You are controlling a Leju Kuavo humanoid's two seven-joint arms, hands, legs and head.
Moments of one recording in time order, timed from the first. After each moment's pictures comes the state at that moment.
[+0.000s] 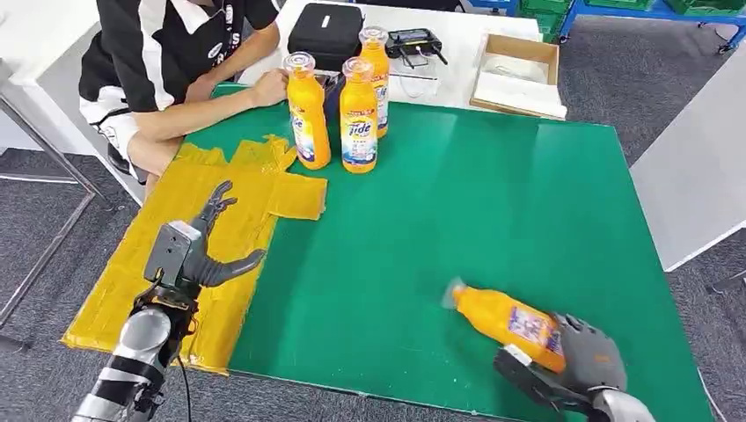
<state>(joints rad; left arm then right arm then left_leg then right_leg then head) -0.14 0.13 -0.10 -1.47 0.00 0.00 -0.27 0.17 -0.34 0.27 -1.65 0.92 -0.19 0.20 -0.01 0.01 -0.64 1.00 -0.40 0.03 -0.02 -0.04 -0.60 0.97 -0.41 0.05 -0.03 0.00</state>
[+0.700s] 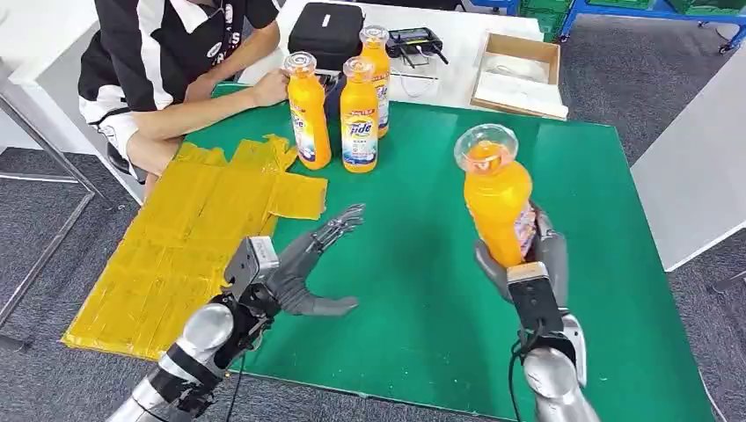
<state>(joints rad) -0.28 0.06 -0.52 -1.50 0.23 -0.24 -0.26 -0.17 0.00 0.31 -1.50 0.27 -0.33 -0.27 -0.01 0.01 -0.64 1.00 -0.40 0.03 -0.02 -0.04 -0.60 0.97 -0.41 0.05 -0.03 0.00</state>
